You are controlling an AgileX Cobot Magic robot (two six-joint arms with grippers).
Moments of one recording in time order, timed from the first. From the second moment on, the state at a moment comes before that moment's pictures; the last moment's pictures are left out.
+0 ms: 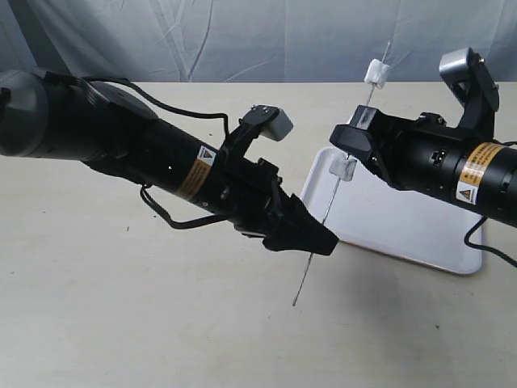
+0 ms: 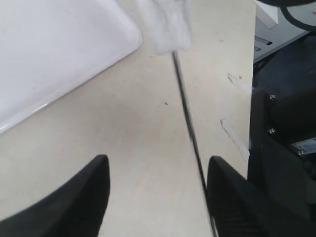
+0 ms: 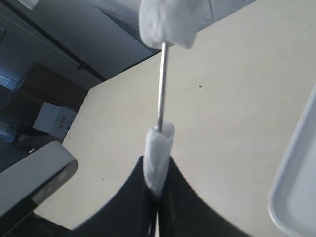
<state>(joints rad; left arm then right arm) -0.60 1.85 -1.04 1.75 -0.87 -1.76 0.35 1.39 -0.48 -0.65 -0.62 1.31</state>
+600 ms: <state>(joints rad) -0.60 1.85 -1.04 1.75 -0.86 -1.75 0.35 1.39 -0.48 -0.65 -0.61 1.31</state>
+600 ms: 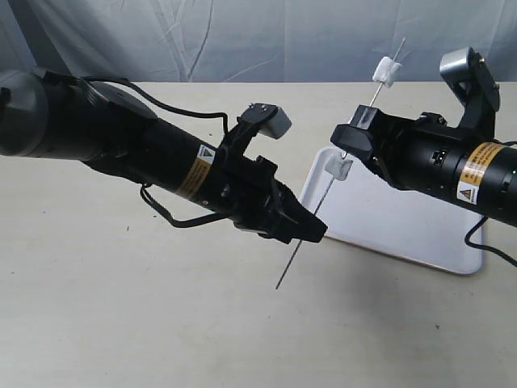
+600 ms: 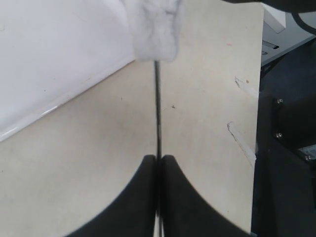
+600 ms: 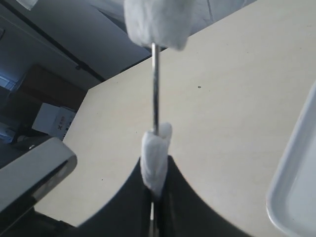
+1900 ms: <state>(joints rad) -0.48 1.85 -1.04 1.75 -1.15 -1.80 0.28 1.05 -0.48 -0.69 -0.35 1.48</state>
